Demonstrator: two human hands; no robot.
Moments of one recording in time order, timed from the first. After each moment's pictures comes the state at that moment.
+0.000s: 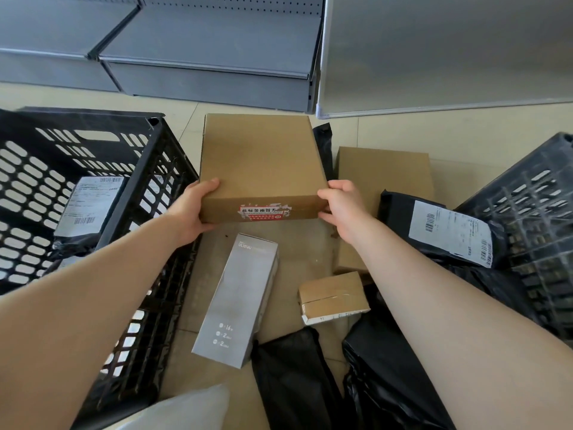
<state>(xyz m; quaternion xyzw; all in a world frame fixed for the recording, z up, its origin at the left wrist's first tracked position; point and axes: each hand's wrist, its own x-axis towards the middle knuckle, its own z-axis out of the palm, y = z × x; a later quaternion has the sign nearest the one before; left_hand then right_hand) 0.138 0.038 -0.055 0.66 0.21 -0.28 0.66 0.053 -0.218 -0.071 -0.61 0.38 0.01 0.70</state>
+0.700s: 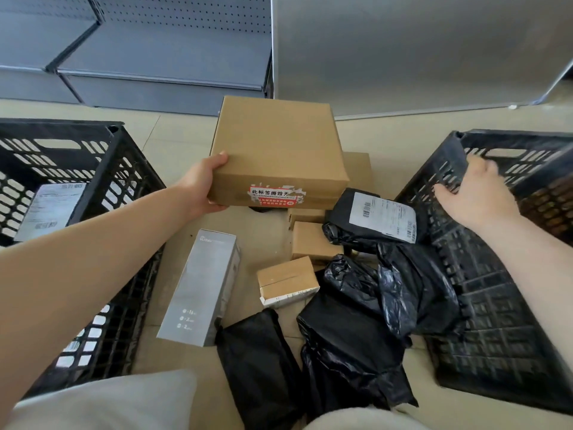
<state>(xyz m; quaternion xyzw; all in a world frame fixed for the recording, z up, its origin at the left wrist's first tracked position) 0.086 -0.059 0.023 0.69 0.16 -0.30 0.64 -0.124 -0.437 0.041 -0.93 0.37 -0.01 0.07</state>
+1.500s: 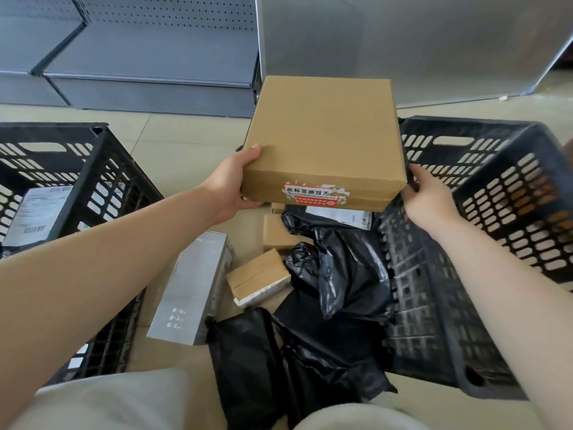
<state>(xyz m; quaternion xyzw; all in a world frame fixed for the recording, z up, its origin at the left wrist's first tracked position) 0.043 -0.117 0.042 0.66 0.06 -0.36 0.66 -0.118 -0.395 0.021 -0.87 0.37 -0.05 0.31</state>
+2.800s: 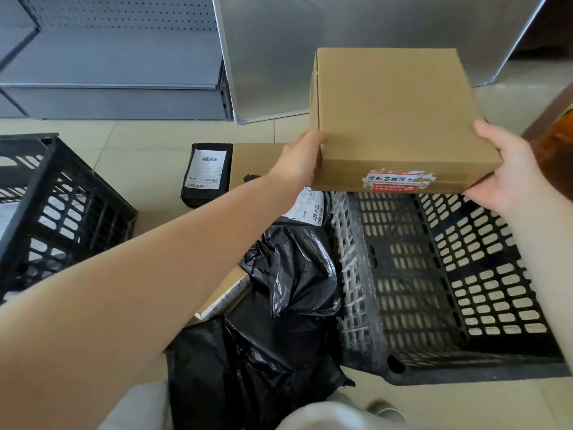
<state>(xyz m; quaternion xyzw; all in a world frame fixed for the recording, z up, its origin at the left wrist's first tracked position) -0.022 -0.253 0.075 0.73 -0.09 -0.34 0.59 -0.180 -0.476 0.099 -0.53 0.37 -0.19 0.74</state>
